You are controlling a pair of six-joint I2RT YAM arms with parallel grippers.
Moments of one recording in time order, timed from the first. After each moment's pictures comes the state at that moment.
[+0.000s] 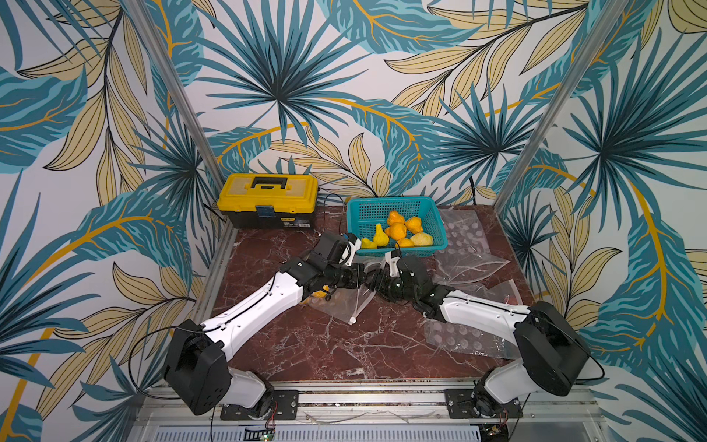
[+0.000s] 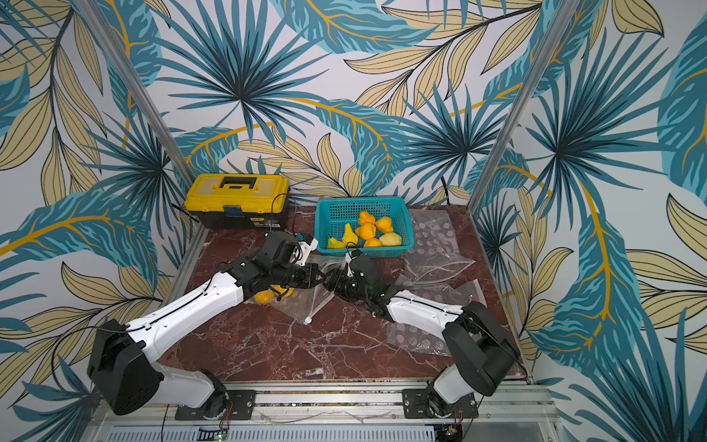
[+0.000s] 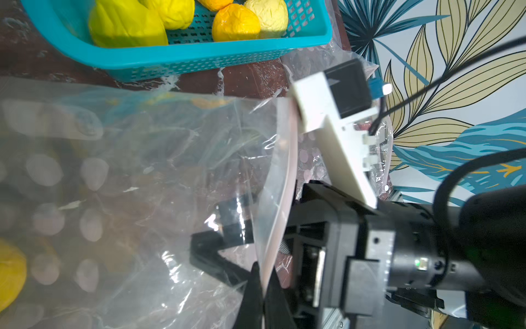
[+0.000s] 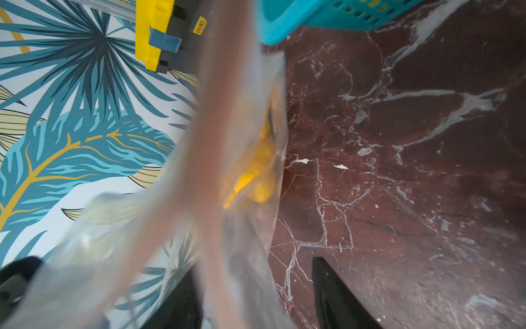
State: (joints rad) left arm -0.64 1.42 1.15 -0.49 0.34 -0.57; right arm 0.67 1.56 0.81 0.23 -0.27 1.10
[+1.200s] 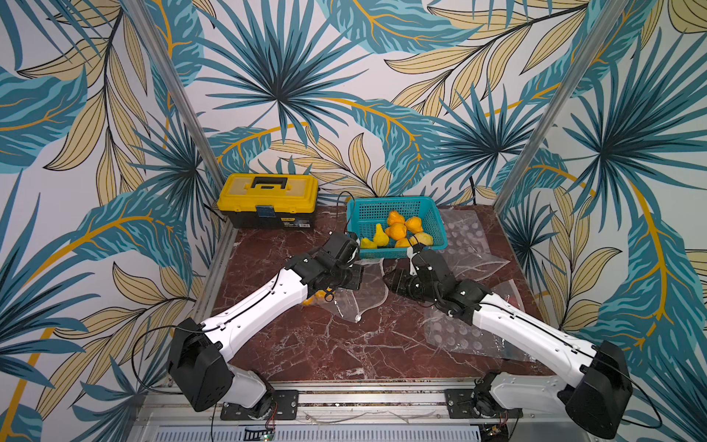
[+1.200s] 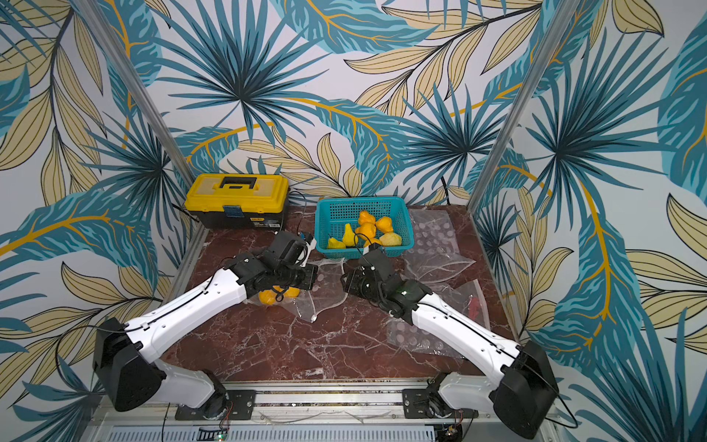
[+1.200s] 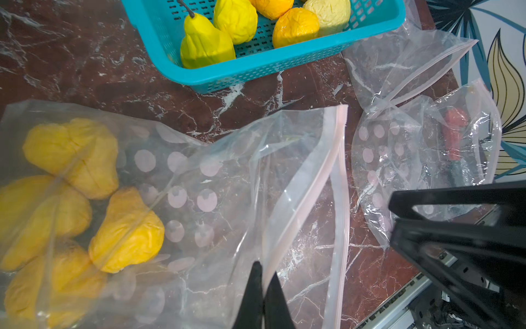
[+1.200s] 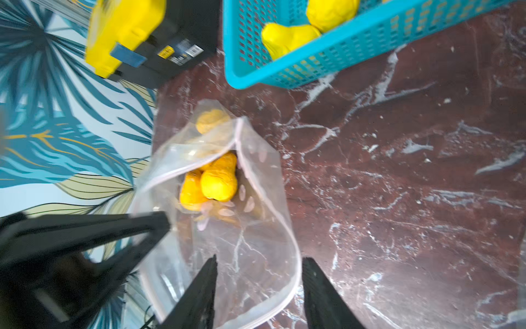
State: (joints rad) left arm -0.70 1.45 1.28 -0.73 0.04 -0.46; right arm 0.70 1.24 0.98 -0.39 0.00 0.90
